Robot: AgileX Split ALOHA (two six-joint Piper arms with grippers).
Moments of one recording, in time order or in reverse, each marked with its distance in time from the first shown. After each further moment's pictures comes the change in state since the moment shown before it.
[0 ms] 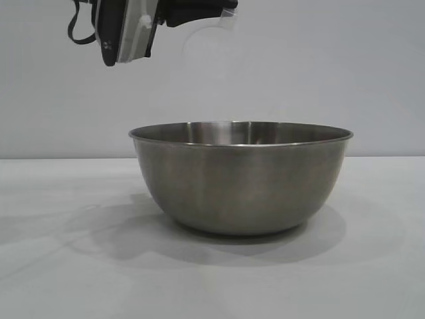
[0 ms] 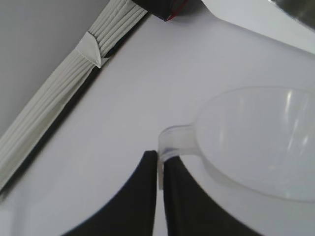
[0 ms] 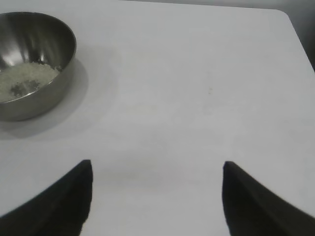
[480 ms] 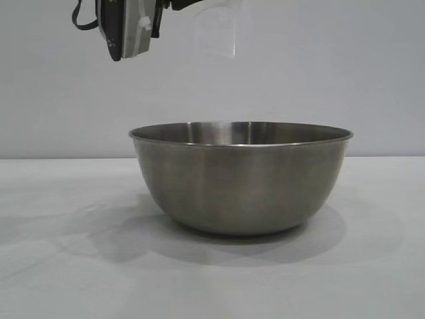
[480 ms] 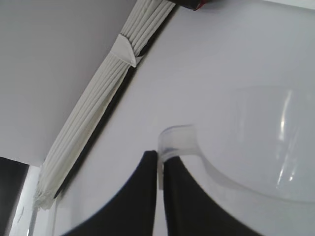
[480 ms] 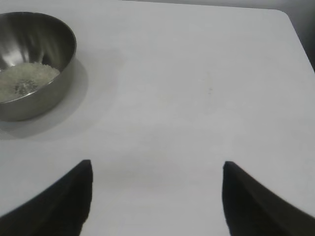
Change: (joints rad) left arm 0.000 0.000 0.000 0.007 -0.101 0.120; right arm 0.000 0.000 0.000 0.000 0.000 0.000
